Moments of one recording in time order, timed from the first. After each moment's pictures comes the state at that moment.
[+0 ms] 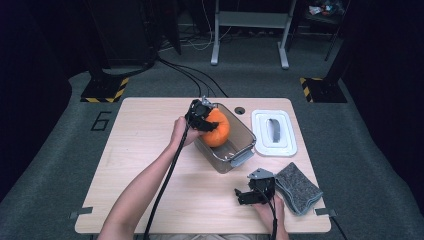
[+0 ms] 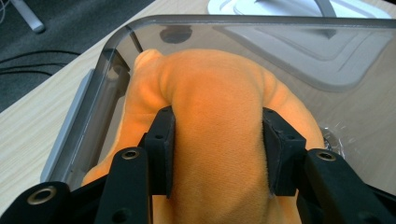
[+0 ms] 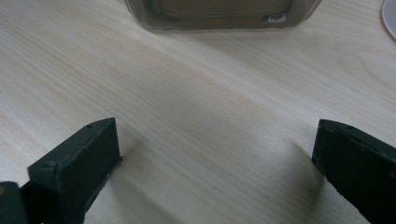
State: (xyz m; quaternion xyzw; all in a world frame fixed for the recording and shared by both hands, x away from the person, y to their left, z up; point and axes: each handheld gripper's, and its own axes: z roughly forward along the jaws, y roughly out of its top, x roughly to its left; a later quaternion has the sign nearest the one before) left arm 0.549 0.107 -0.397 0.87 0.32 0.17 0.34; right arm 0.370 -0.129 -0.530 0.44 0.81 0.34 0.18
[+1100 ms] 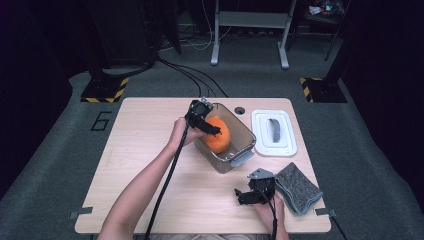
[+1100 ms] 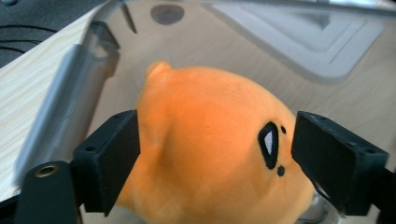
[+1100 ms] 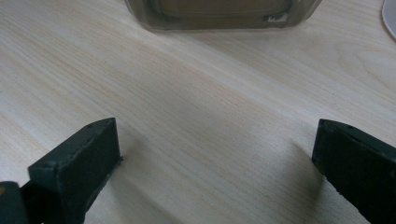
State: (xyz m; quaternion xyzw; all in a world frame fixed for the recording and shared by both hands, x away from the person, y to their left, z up) left arm 0.557 0.116 -0.398 0.87 0.34 0.12 0.35; right arm 0.370 -0.129 -0.530 0.44 0.81 0.34 0.19
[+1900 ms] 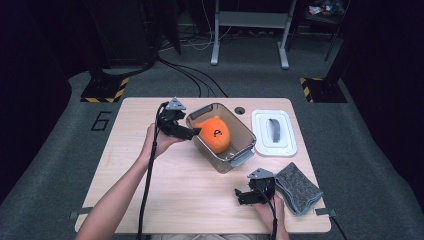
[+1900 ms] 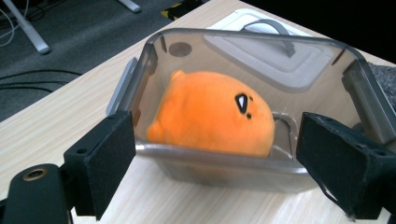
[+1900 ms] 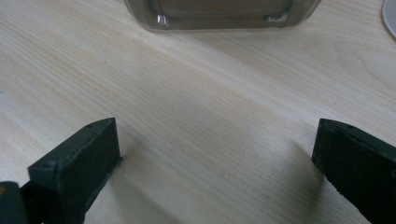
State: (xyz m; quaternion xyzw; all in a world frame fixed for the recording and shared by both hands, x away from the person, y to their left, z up) left arm 0.489 0.189 -0.362 0.83 0.32 0.17 0.42; right arm 0.370 -0.130 -0.531 0.44 0.81 0.34 0.18
